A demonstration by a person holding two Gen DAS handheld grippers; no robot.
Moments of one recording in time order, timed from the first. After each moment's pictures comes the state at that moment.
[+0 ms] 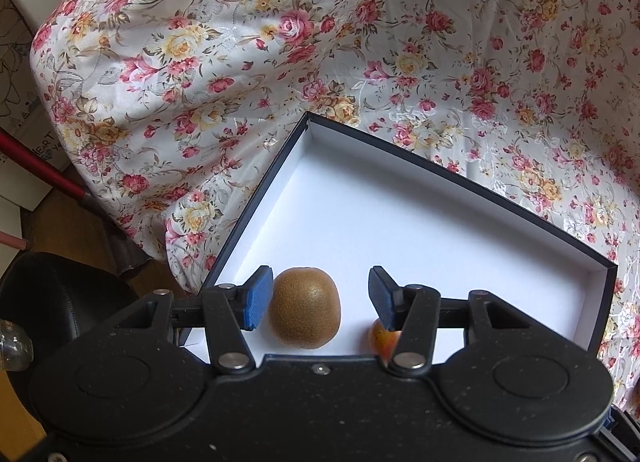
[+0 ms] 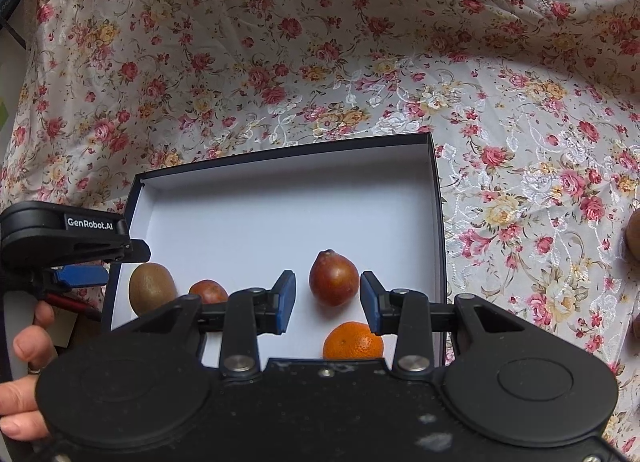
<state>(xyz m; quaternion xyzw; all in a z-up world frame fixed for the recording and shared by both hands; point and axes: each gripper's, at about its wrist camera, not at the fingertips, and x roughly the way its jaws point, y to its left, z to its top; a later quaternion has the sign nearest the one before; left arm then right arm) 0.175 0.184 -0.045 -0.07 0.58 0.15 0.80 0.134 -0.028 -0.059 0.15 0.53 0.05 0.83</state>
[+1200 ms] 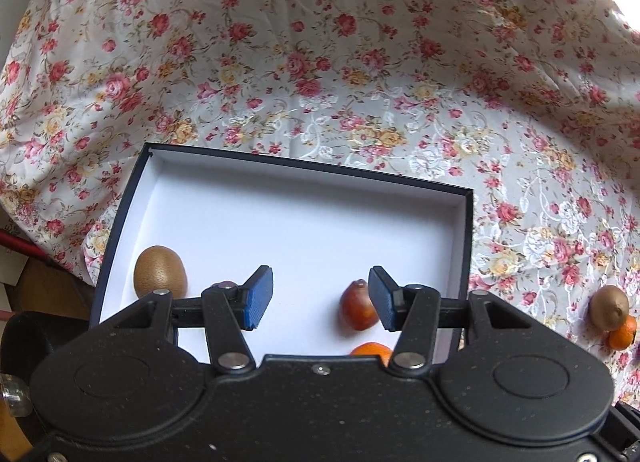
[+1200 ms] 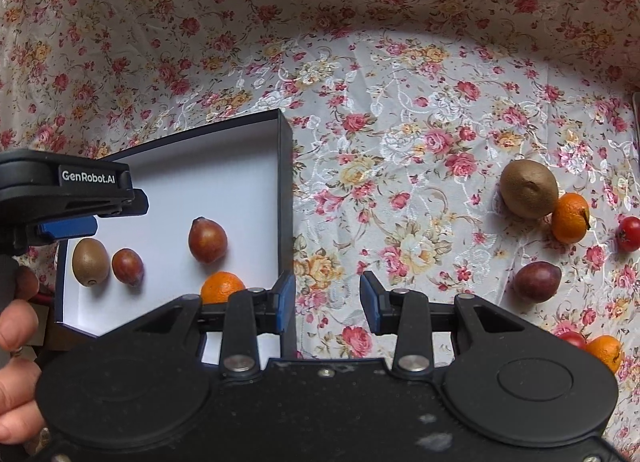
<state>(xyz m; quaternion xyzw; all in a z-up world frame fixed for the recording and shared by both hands) 0.164 0.036 -0.025 0.02 0.57 0.04 0.82 0.094 -0.116 -0.045 0.15 0.58 -0.03 0.80</state>
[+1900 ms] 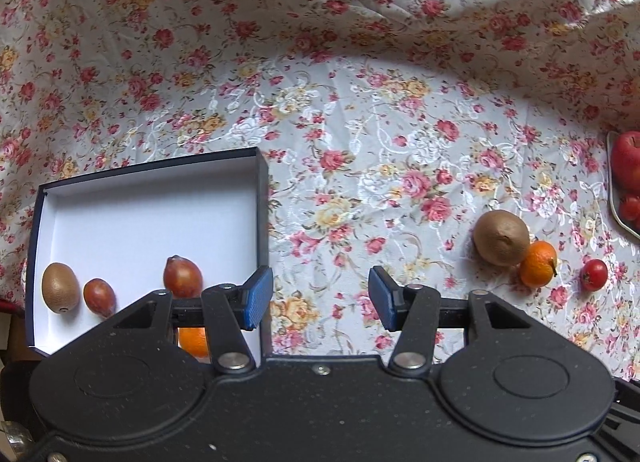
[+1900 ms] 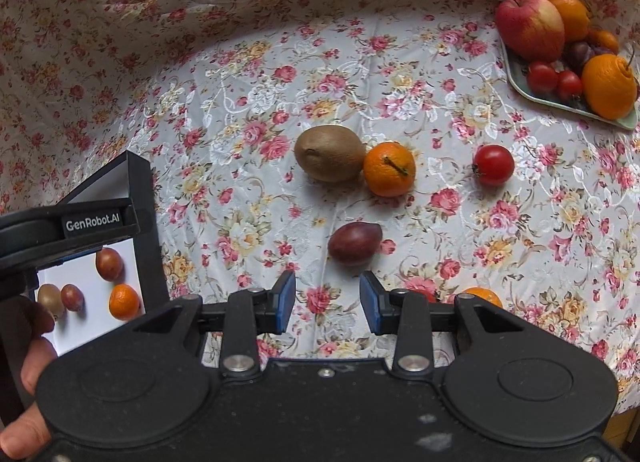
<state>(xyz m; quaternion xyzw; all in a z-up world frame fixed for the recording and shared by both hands) 0.127 -0.103 -0.034 0.09 0.58 -0.06 0.81 0.027 -0.233 -0.047 0.23 0.59 -0.12 0.77</state>
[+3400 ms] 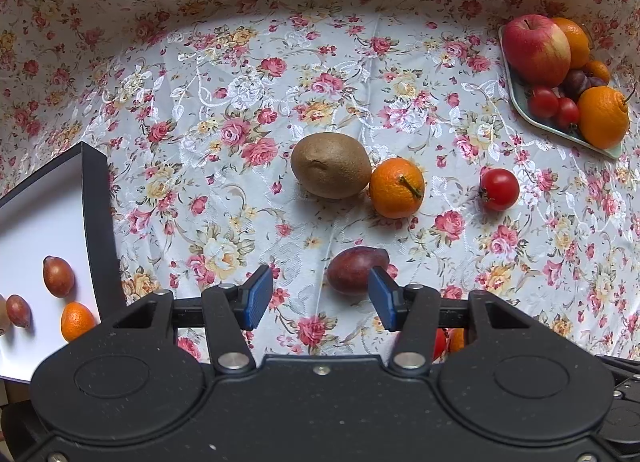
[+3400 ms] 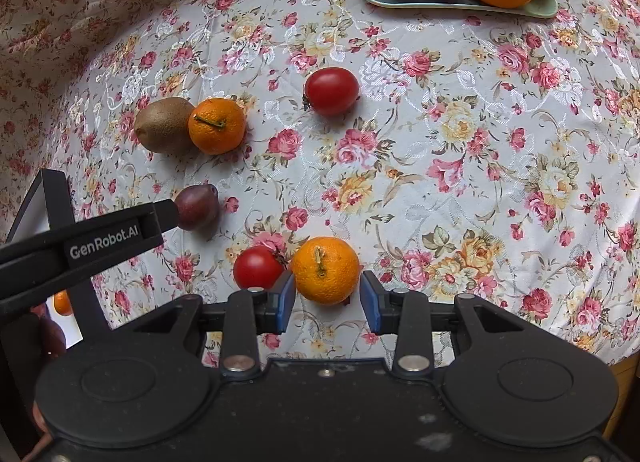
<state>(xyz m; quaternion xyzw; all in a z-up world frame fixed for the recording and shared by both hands) 0.081 -0.206 -0.065 0.15 0.61 -0.16 0.76 -0.032 -0.324 -0.093 0.30 0.63 -0.16 0.70</state>
